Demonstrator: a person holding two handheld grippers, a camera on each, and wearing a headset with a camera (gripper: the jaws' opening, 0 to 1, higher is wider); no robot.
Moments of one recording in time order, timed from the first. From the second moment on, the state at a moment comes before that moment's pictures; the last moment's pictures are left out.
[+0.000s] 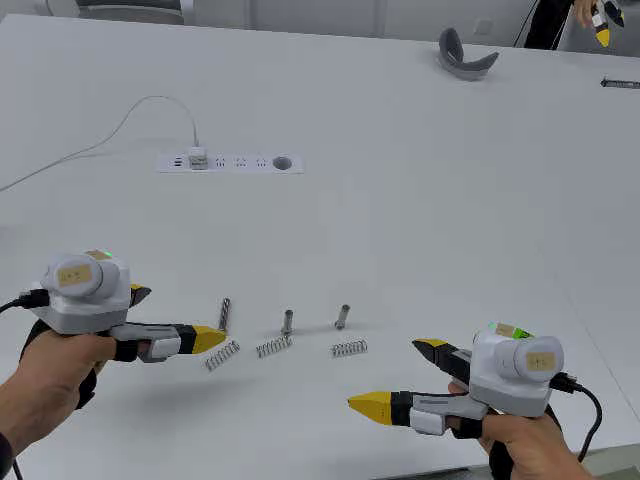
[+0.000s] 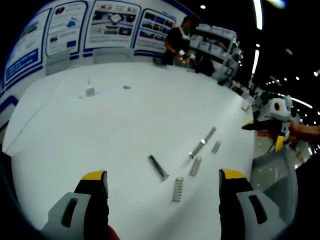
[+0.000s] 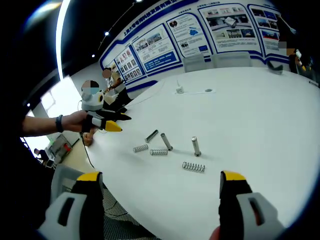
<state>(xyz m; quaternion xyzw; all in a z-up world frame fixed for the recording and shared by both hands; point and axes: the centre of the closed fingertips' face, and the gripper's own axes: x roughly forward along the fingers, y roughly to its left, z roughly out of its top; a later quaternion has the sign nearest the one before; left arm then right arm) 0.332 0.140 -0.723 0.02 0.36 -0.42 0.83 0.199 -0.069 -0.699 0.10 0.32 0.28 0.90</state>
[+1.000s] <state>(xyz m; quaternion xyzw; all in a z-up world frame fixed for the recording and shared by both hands) 0.366 0.106 -0.772 0.02 0.40 -0.39 0.83 0.194 -0.062 -0.711 0.10 0.34 0.29 0.89</state>
